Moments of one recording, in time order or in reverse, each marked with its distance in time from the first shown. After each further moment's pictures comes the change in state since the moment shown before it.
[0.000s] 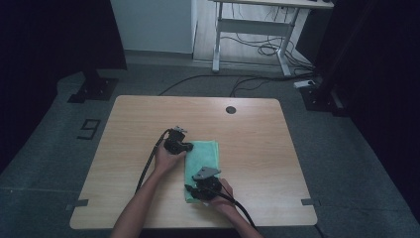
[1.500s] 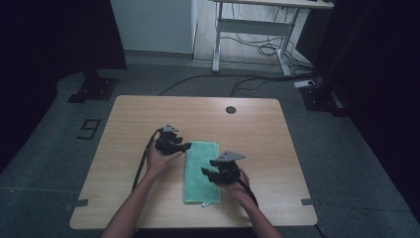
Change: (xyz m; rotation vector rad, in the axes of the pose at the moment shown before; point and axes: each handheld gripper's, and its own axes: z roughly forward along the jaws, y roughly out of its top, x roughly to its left) left arm -0.004 -0.008 -0.046 -0.147 0.016 0.018; right arm -0.064 0.009 -0.039 -0.097 -0.055 0.150
